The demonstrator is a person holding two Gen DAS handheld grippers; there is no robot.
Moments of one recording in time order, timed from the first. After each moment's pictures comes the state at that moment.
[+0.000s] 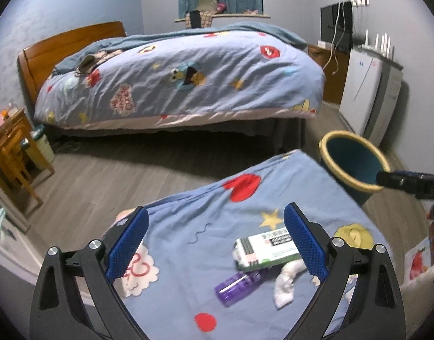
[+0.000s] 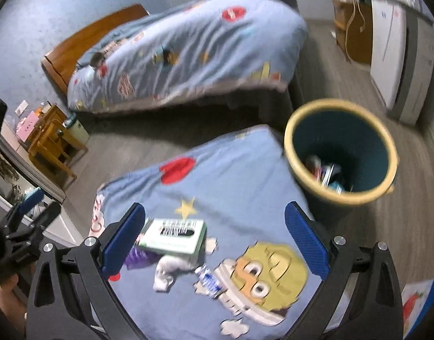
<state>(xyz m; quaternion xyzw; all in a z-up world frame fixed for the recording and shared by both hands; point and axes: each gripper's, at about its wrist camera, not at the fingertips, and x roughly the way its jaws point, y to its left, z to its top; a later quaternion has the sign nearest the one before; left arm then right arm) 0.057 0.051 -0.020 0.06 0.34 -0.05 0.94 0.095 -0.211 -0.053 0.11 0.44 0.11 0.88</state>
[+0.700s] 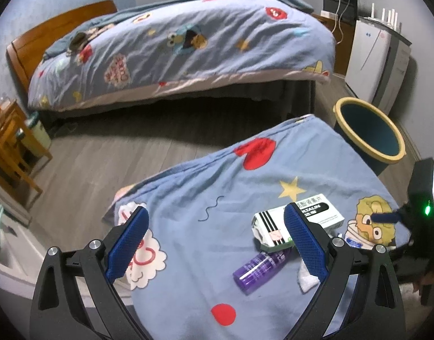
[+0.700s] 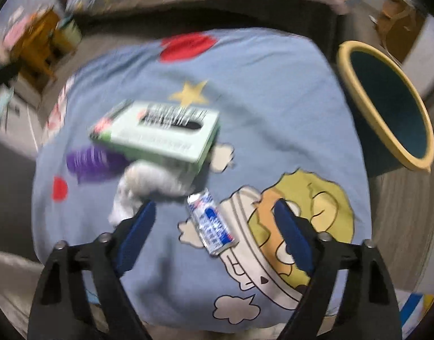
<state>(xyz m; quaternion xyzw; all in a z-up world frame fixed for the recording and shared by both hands) 0.087 0.068 -0.063 0.07 0.41 -0.05 0.91 0.087 -0.139 -0.173 -0.08 0.57 0.14 0.80</state>
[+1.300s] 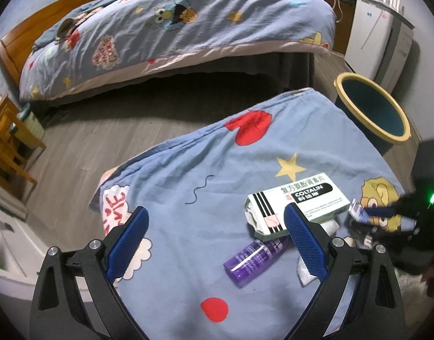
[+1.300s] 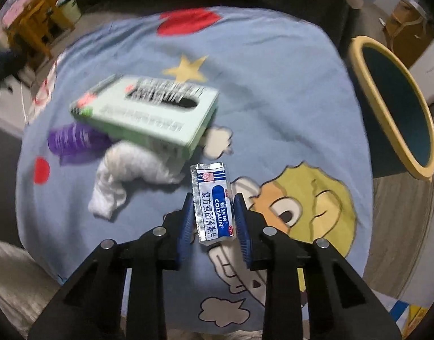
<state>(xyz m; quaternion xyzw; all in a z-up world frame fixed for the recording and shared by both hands) 0.098 0.050 -0.093 0.08 0.46 -0.06 0.88 0.094 -0.155 -0.173 -0.08 0.59 0.13 0.80</state>
